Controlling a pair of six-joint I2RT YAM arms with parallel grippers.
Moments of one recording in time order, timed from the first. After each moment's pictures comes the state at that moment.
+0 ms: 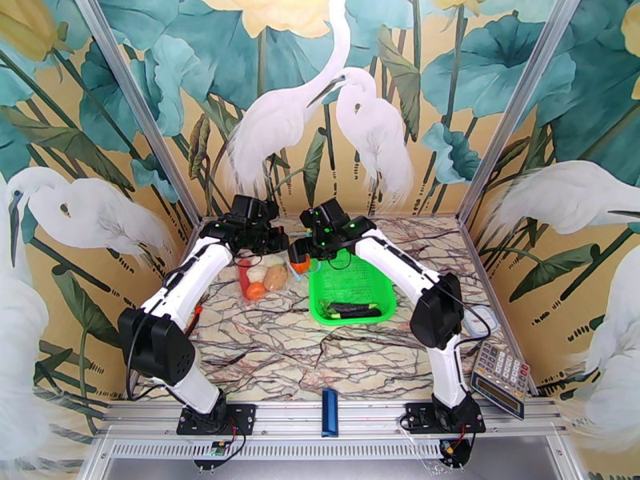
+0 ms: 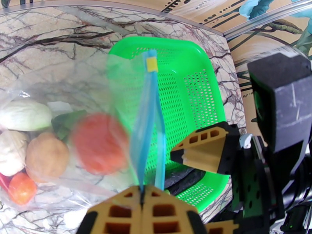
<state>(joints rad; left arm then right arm) -0.27 1.65 1.60 -0.80 0.39 -0.27 0.66 2.08 2.03 -0.84 -0.39 0.37</state>
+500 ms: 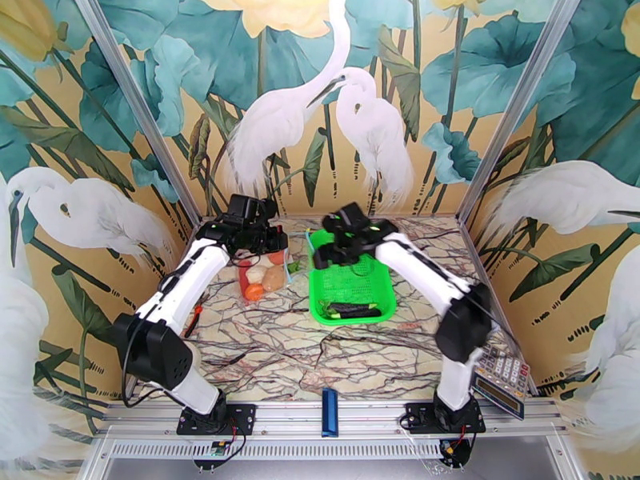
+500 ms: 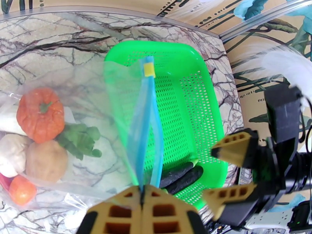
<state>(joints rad) -0.27 1.60 1.58 -0.80 0.38 -0.26 0.58 1.80 1.70 -0.94 -0.27 0.27</state>
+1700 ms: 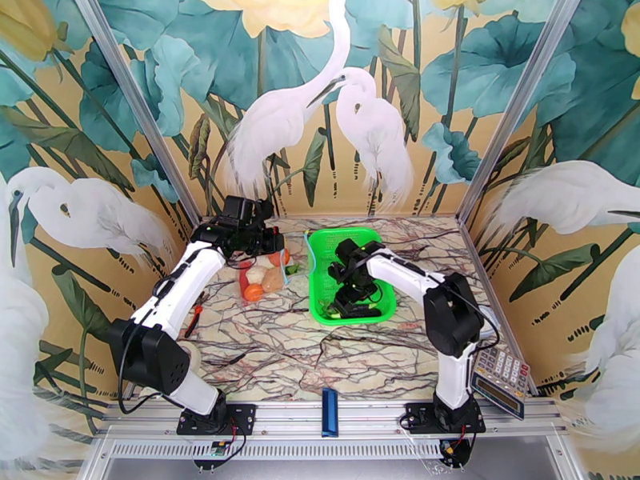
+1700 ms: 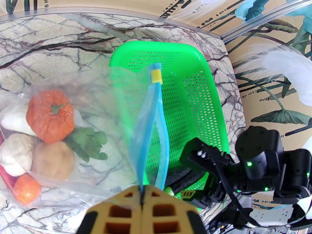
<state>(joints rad) -0.25 1.59 1.57 -0.80 0.38 -0.24 0.60 1.96 1.54 -1.10 -0.13 -0.09</state>
